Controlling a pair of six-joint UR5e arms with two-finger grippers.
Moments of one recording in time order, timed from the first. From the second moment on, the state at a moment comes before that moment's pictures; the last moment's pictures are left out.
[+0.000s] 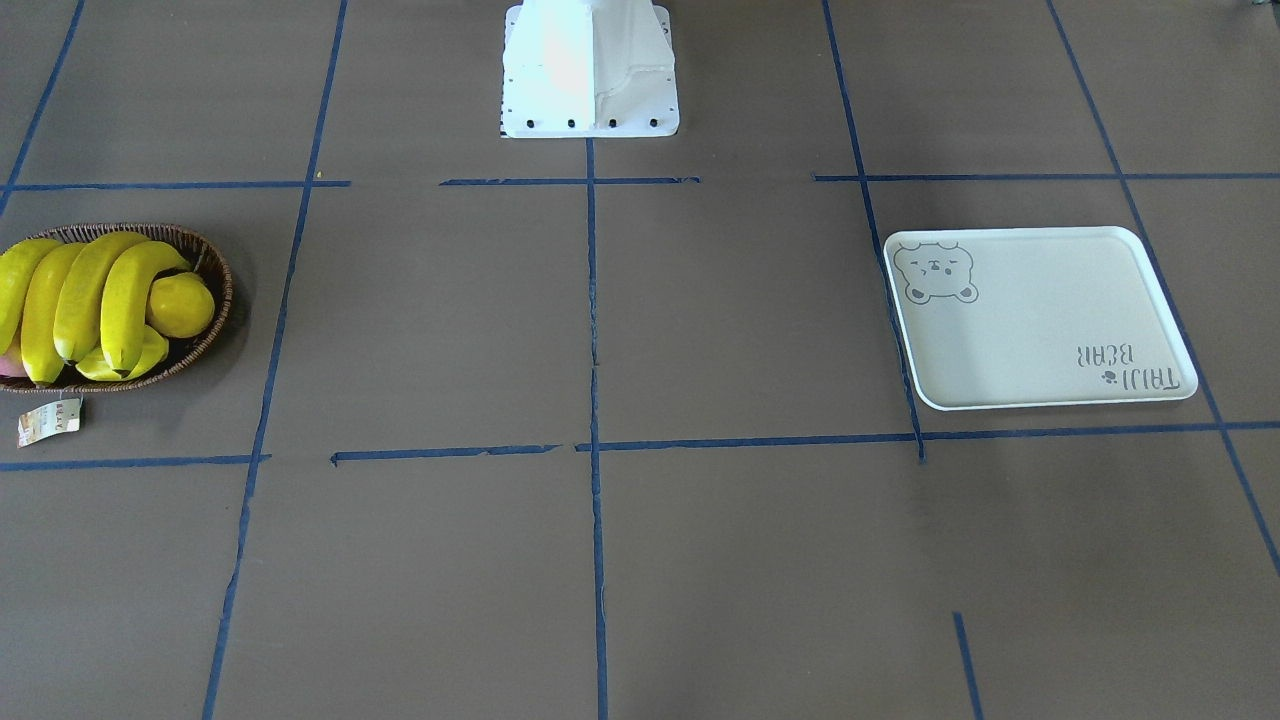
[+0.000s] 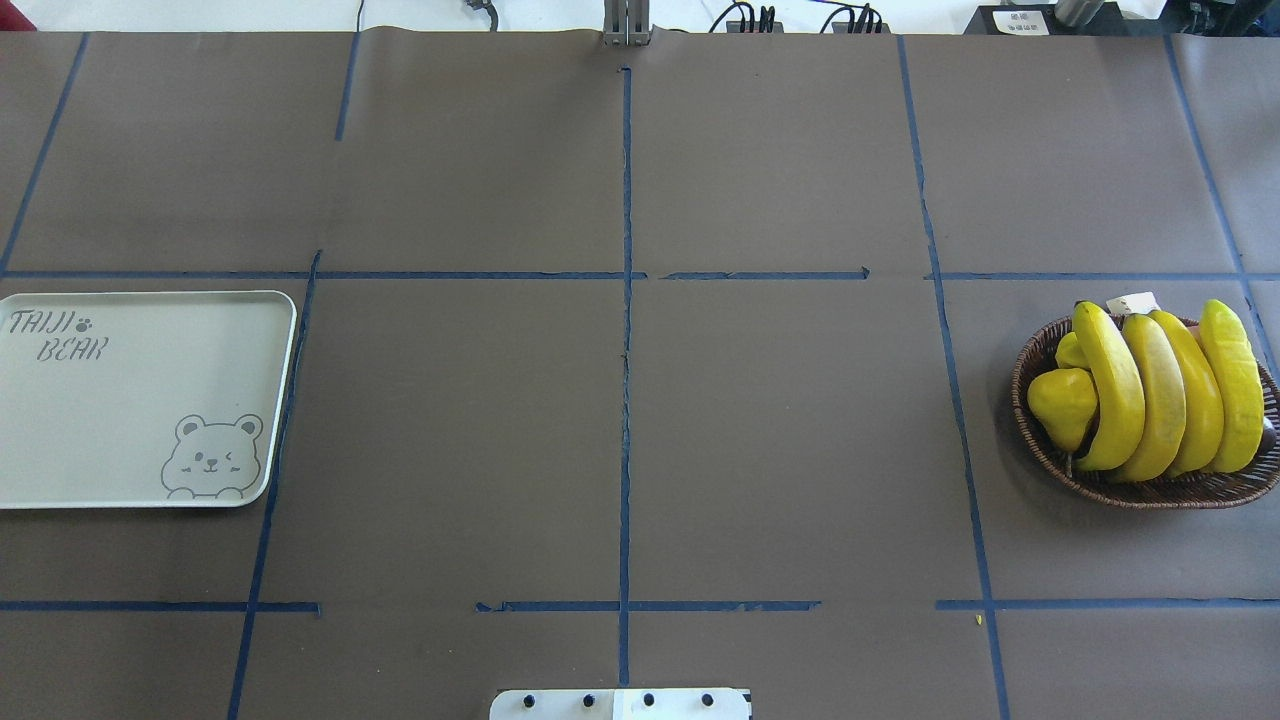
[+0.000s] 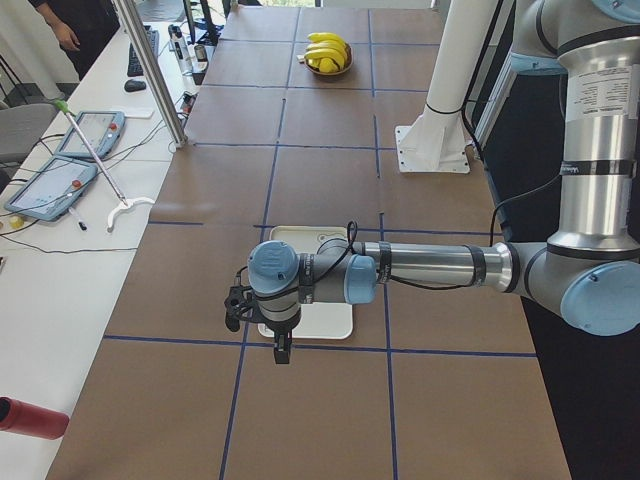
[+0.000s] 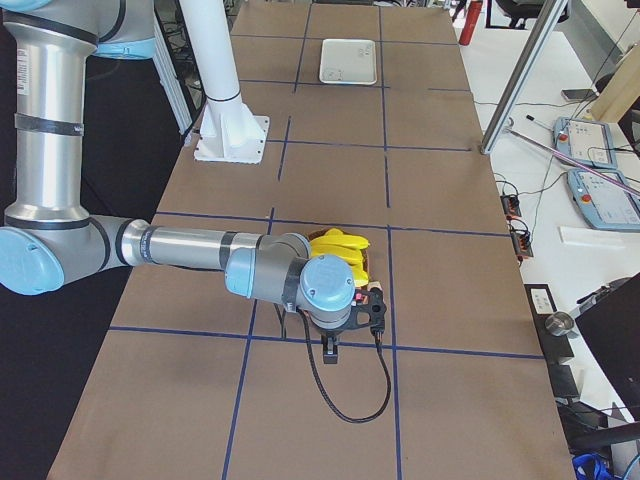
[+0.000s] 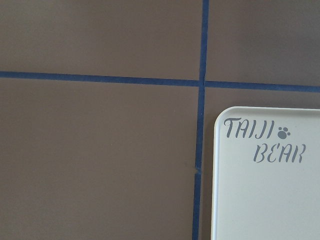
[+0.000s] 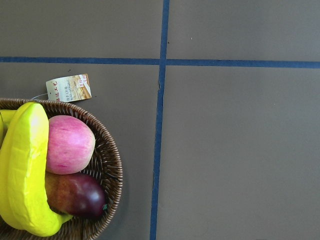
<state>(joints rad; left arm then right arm) -1.61 -1.51 -1.65 -1.56 -2.37 -0.02 1.72 -1.71 1.71 -1.69 2.46 -0.24</state>
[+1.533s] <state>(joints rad) -1.61 -1.51 -1.66 -1.56 -2.37 -0.02 1.72 -1.71 1.72 -1.69 2.46 -0.24</state>
